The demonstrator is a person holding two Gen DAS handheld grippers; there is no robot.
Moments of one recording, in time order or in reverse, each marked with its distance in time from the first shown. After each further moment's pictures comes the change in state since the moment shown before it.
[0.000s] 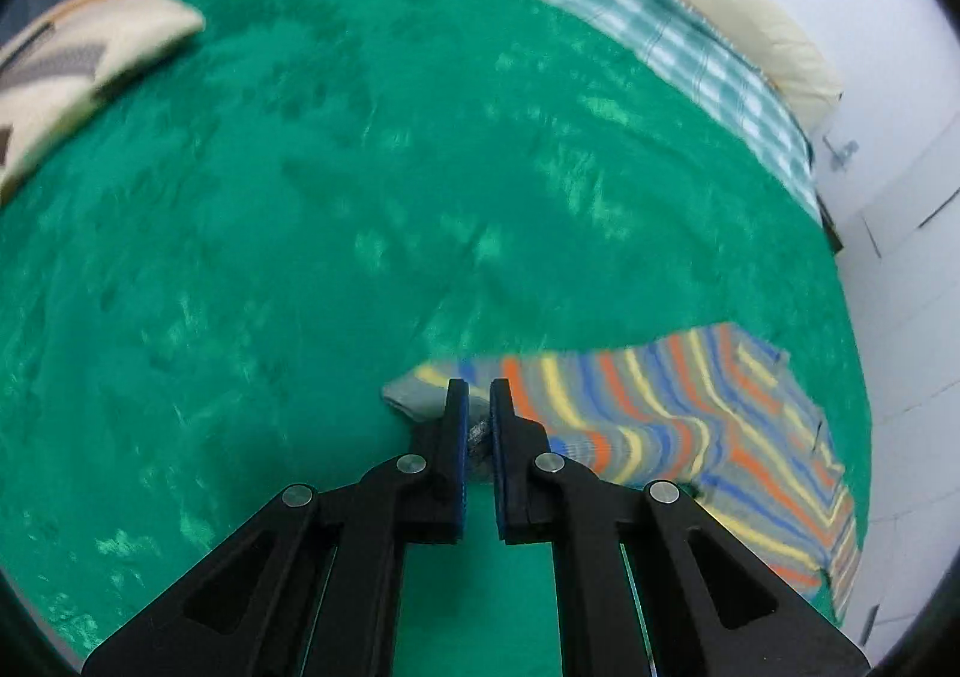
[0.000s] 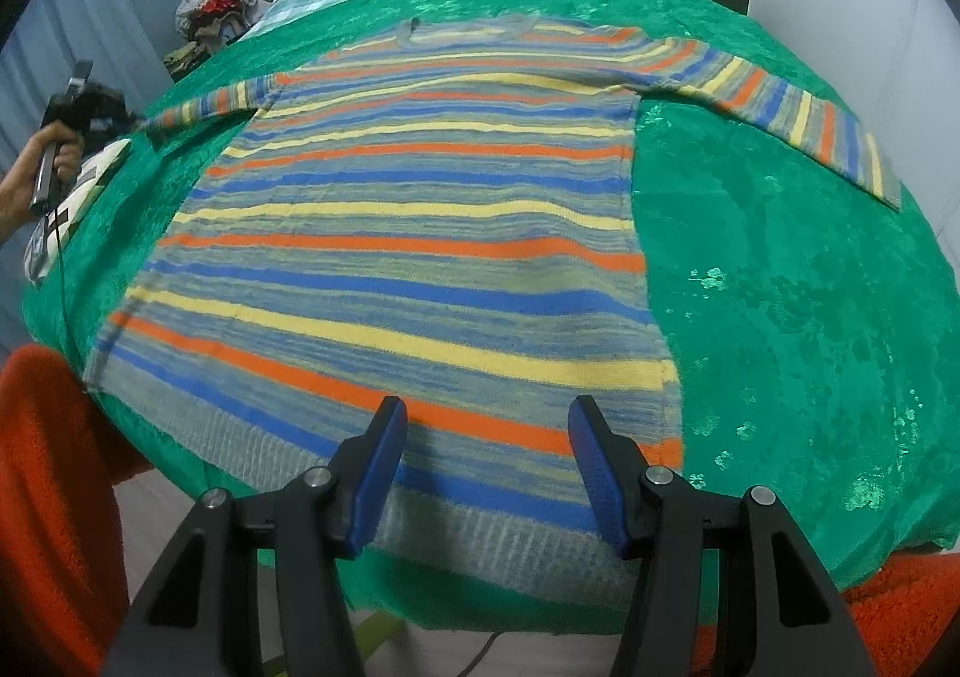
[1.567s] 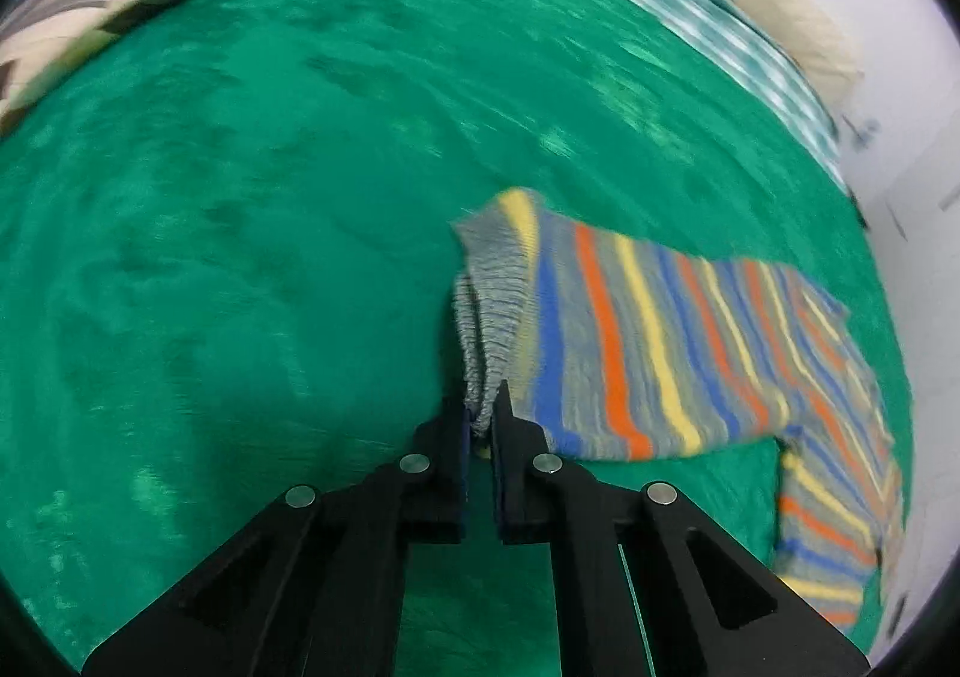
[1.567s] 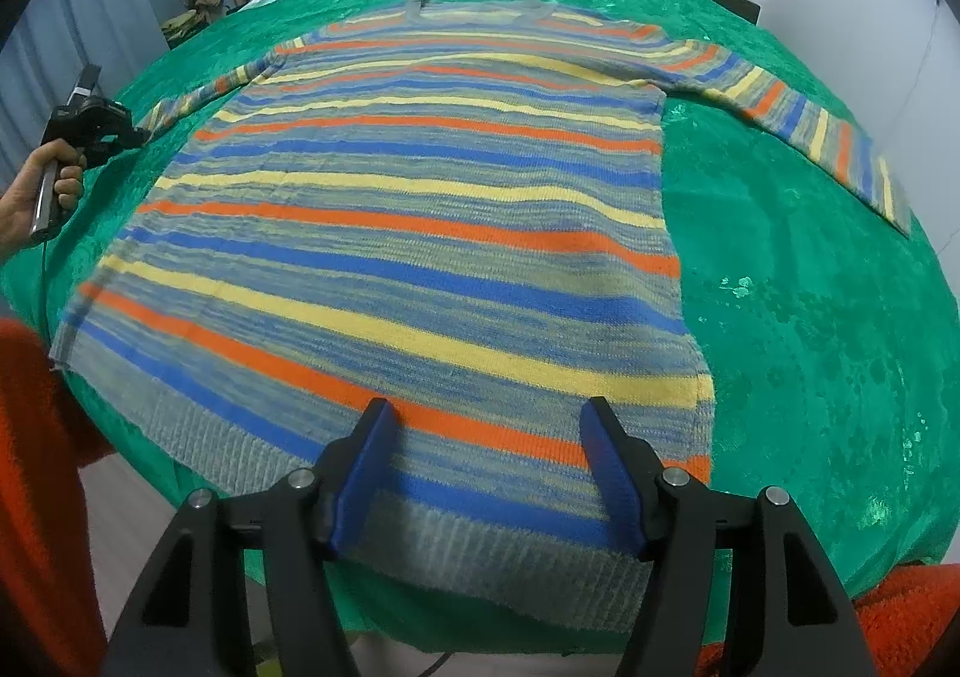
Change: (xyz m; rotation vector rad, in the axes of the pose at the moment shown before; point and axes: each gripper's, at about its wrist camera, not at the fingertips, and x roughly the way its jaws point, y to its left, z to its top) left arm 0.034 0.018 -0.038 0.005 -0.005 0.081; right arm 0.017 0.016 -0.001 -0.057 0.024 -0.058
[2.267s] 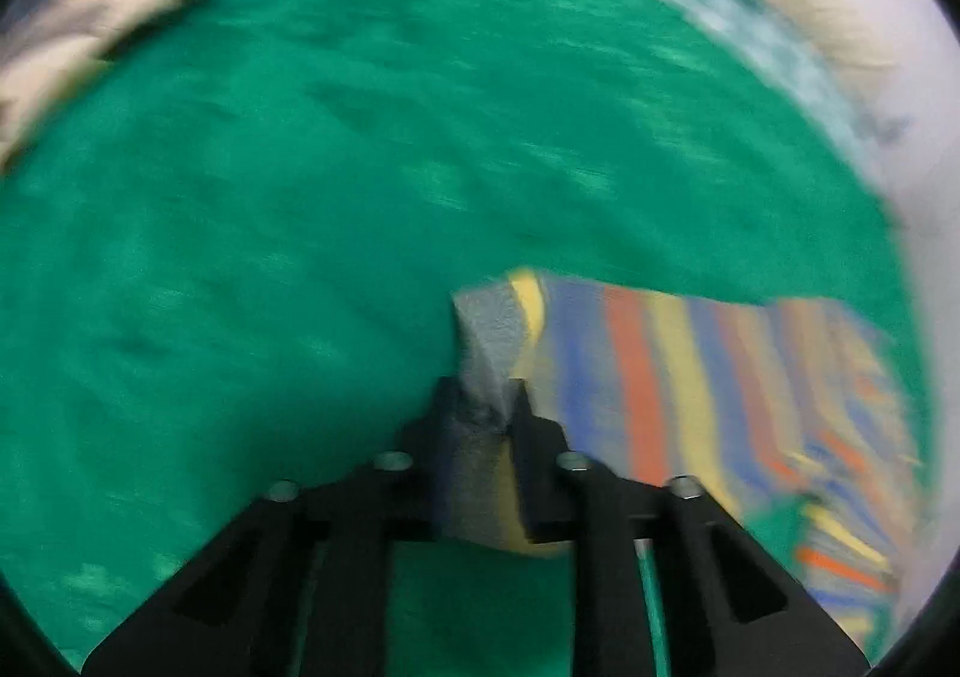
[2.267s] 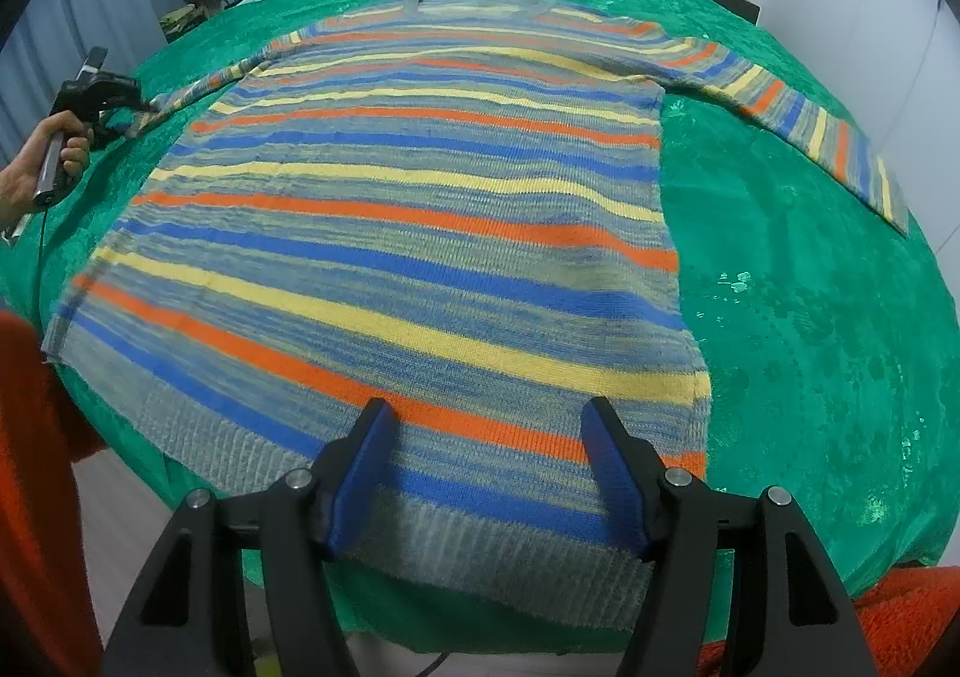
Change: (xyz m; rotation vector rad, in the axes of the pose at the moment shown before) left arm 0.019 -0.001 0.031 -0.005 0.014 0.141; right arm 0.003 0.001 -0.002 -0.013 0.009 -0.016
